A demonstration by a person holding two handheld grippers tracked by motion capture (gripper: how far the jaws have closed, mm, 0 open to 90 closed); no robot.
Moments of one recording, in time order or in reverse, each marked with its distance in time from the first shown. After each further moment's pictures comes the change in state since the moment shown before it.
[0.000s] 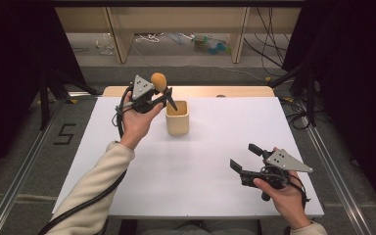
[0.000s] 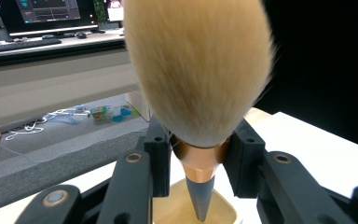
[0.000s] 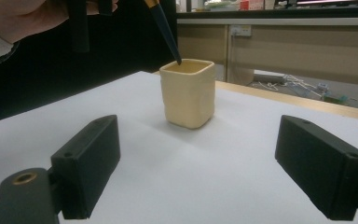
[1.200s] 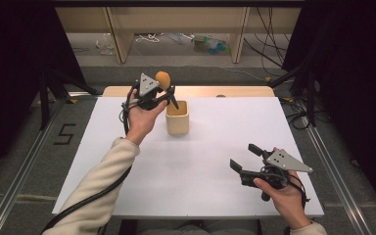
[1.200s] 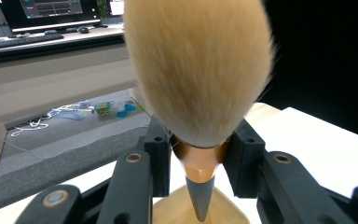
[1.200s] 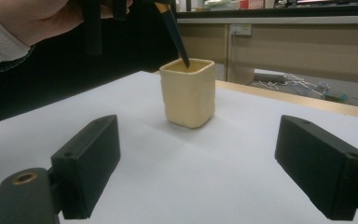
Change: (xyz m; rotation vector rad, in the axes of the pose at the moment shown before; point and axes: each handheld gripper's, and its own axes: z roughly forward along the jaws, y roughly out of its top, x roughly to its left) left arm 0.001 -0.003 0.020 0.024 0.020 0.013; right arm 0.000 -0.001 0.001 0.005 0.017 0.019
